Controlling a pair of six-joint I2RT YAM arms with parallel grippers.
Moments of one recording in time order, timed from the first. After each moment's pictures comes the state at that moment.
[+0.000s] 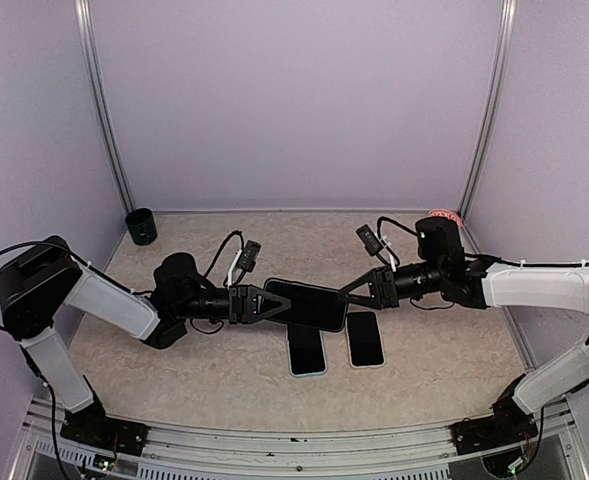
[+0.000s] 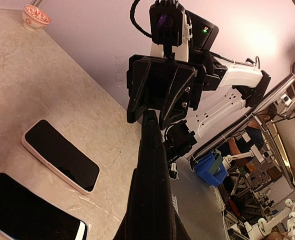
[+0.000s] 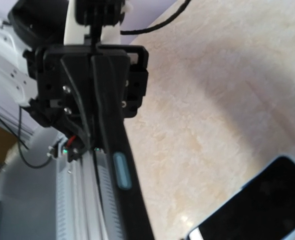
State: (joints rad) left arm -0.76 1.71 0.61 1.12 0.78 -0.81; right arm 0.62 1.39 0.77 0.18 -0.86 0.34
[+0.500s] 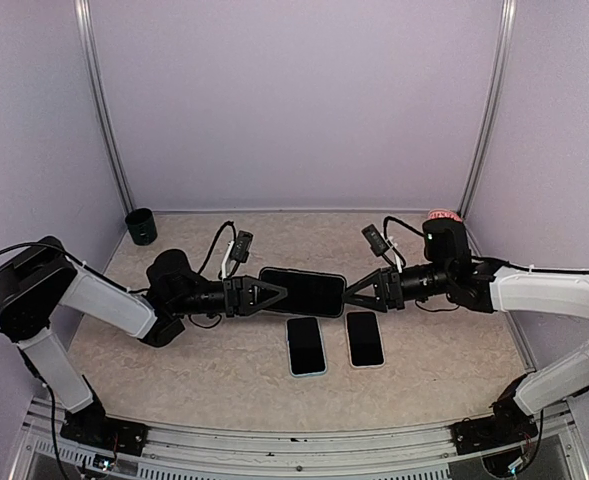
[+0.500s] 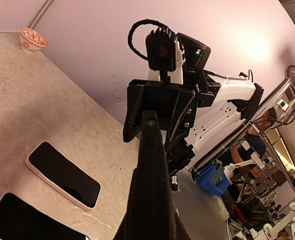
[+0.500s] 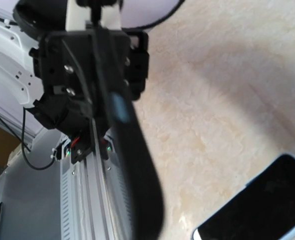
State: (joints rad) left arm -0.74 1.69 0.61 1.18 0.75 -0.81; right arm 0.62 1.33 0.75 0.17 -0.85 0.35
